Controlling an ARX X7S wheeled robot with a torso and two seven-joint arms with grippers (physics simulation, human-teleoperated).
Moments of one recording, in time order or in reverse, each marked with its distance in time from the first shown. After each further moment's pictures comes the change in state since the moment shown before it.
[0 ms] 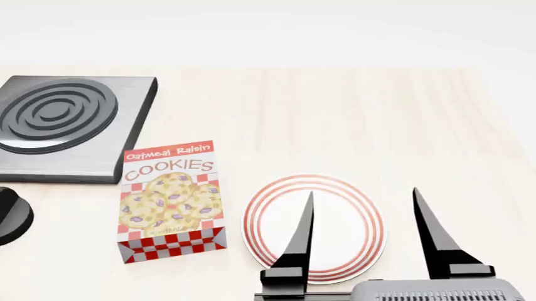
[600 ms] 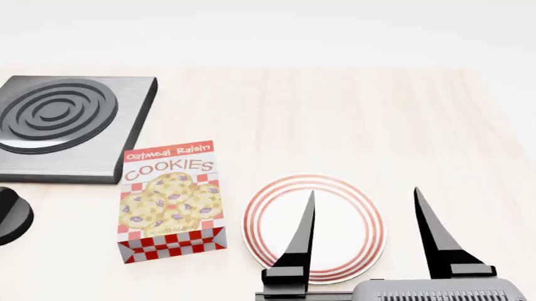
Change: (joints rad) left arm -0.063 -0.027 0.025 -0.111 0.031 0.011 0.003; right arm 0.003 0.010 -0.001 0.000 0.015 -0.001 0.015
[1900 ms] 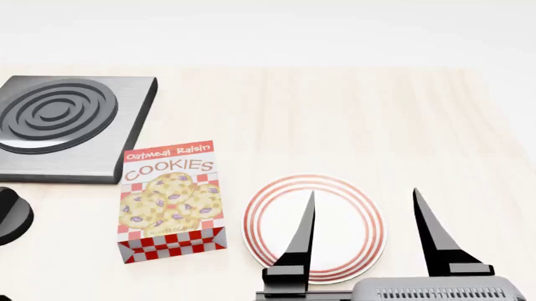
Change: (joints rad) left arm -0.142 -0.009 -0.009 -0.261 -0.055 0.020 0.024; right arm 0.007 0.019 -0.009 0.016 0.030 -0.008 0.029
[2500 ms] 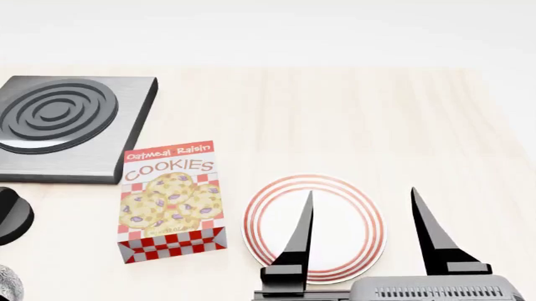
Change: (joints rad) left arm -0.012 -0.011 -0.012 -0.020 -0.005 0.005 0.002; right arm 0.007 0.007 -0.010 0.003 0.010 -0.001 0.014
